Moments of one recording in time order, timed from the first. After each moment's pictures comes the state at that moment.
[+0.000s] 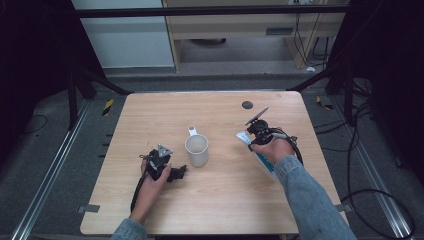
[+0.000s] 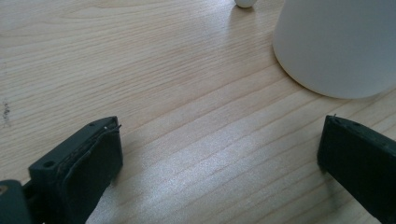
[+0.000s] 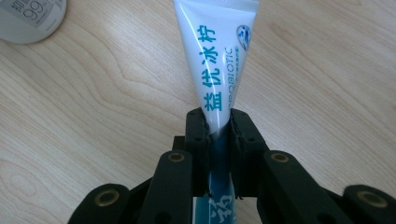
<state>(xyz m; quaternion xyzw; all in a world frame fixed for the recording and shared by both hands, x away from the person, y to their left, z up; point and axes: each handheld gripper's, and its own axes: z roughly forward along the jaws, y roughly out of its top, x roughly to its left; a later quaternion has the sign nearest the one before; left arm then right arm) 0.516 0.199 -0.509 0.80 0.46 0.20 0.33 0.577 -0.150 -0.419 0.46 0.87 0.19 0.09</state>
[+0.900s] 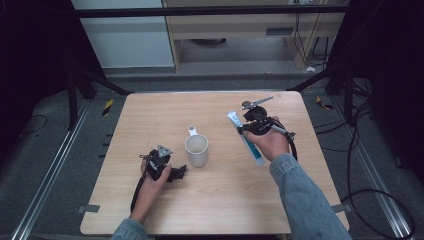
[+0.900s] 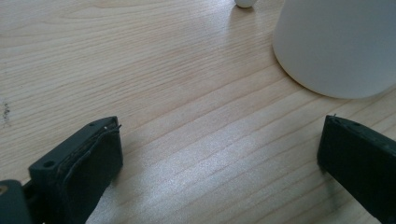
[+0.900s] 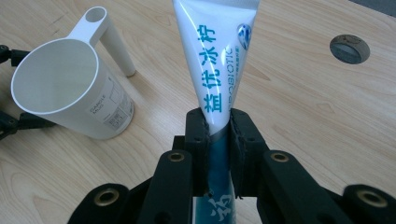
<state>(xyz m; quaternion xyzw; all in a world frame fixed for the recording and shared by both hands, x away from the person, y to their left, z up) 0.516 0.199 -0.509 0.80 0.46 0.20 0.33 0.570 -0.132 -0.370 0.44 0.82 0.33 0.14</state>
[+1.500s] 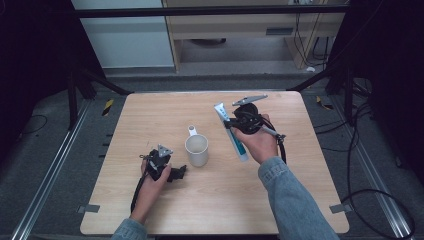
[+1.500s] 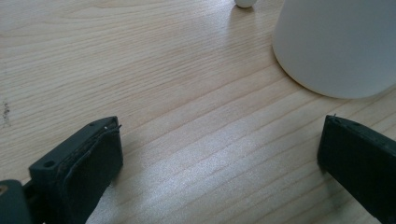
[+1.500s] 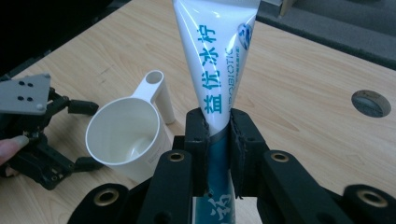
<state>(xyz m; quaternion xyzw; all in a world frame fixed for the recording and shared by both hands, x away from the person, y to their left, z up) 0.516 0.199 -0.509 0.80 0.46 0.21 0.33 0.553 -0.100 -0.344 0.41 0.80 0.41 0.16</state>
